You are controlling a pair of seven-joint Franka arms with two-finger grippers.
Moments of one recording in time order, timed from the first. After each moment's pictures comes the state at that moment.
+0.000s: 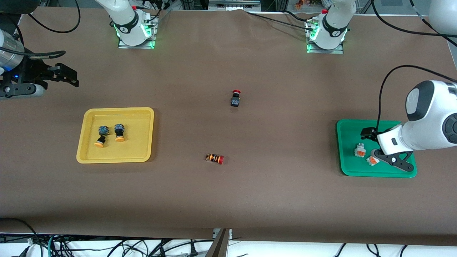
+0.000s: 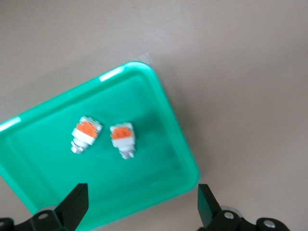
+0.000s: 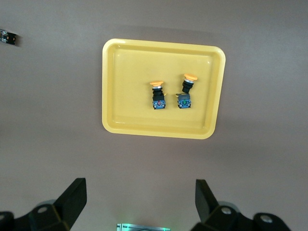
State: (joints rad) left arm 0.48 0.53 -0.61 -1.50 0.33 1.73 0.23; right arm 0.04 0.04 0.03 -1.59 -0.01 1.52 -0.04
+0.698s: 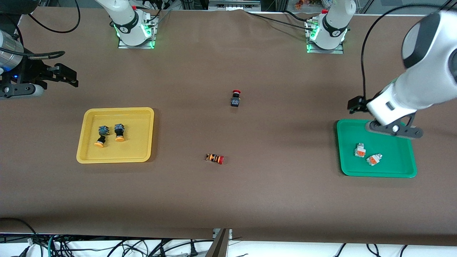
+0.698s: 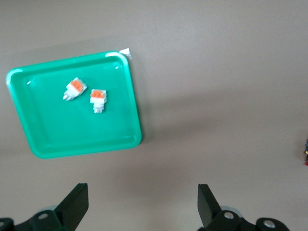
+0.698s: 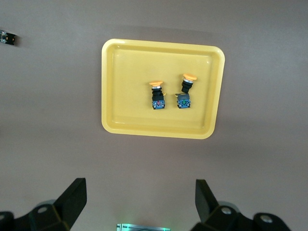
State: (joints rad) left arm 0.07 0.22 -0.26 -1.42 0.10 1.49 -0.04; right arm 0.03 0.04 0.02 -1.58 -0.01 1.52 -0.04
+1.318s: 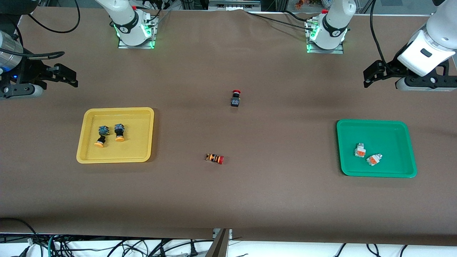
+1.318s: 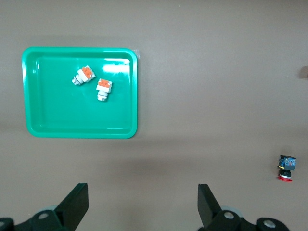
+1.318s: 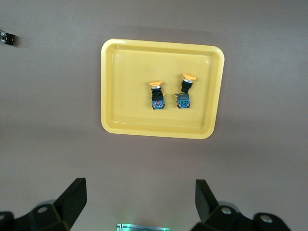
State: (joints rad) left arm -0.06 -0.07 -0.05 -1.71 -0.01 1.62 -0.12; right arm 0.03 0.04 0.02 -1.58 -0.01 1.52 -0.04
